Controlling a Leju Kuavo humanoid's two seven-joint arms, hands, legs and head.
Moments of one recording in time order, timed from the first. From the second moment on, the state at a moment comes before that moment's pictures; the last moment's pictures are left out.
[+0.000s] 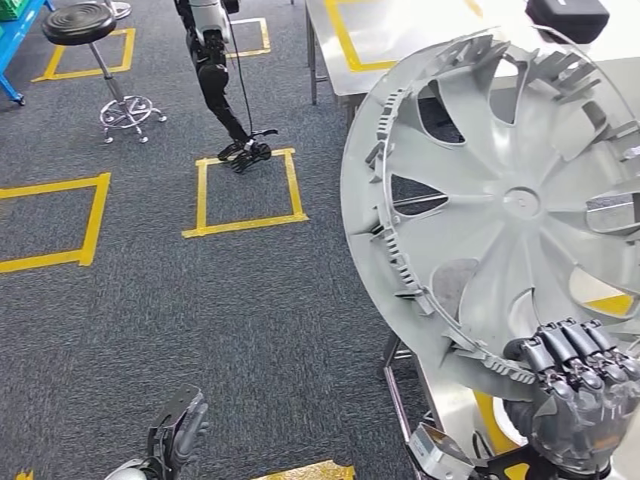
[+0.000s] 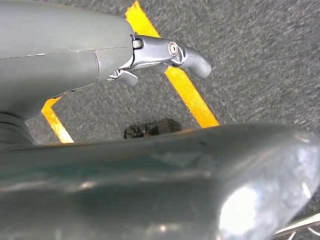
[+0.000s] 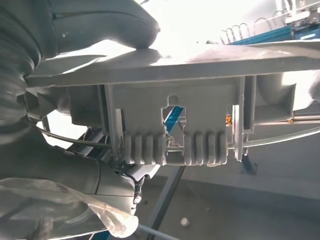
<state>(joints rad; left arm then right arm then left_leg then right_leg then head) 0.02 0.24 -0.77 -0.77 0.44 0.09 0.12 0.09 -0.31 0.42 -2.00 1.50 -0.66 -0.02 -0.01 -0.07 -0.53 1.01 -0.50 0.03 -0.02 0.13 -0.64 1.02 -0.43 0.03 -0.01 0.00</state>
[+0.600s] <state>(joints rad) 0.01 0.24 -0.76 -0.77 0.44 0.09 0.12 0.09 -0.31 0.43 -1.99 1.50 -0.66 -0.02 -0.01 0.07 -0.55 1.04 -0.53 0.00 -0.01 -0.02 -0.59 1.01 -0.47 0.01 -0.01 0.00</state>
